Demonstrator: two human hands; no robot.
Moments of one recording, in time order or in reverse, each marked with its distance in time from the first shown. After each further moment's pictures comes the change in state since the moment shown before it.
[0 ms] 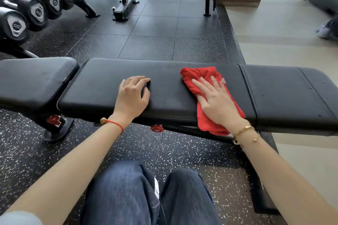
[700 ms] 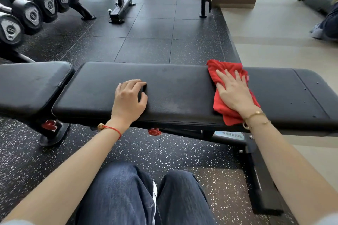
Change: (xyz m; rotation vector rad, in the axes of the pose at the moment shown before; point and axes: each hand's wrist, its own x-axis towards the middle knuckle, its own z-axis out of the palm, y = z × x) left_hand 0.000 0.002 0.003 0.027 0.006 -0.021; right_hand 0.029 0.068 -0.015 -0.005 -0.024 0.299
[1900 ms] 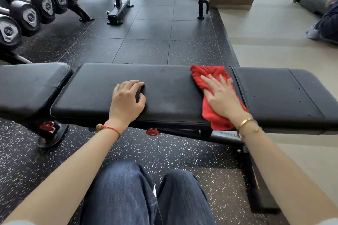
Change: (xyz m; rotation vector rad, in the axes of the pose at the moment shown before) left_hand -0.002 -0.001 0.000 0.022 0.009 0.001; right_hand -0.021 -0.024 0.006 0.014 -0.008 -0.133
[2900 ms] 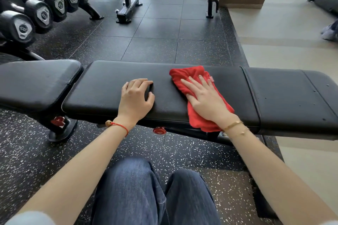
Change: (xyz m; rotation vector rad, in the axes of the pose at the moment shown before) left_hand 0.001 0.003 -0.002 0.020 -0.002 -0.008; right_hand 0.001 -0.060 0.018 0.043 -0.006 -0.256
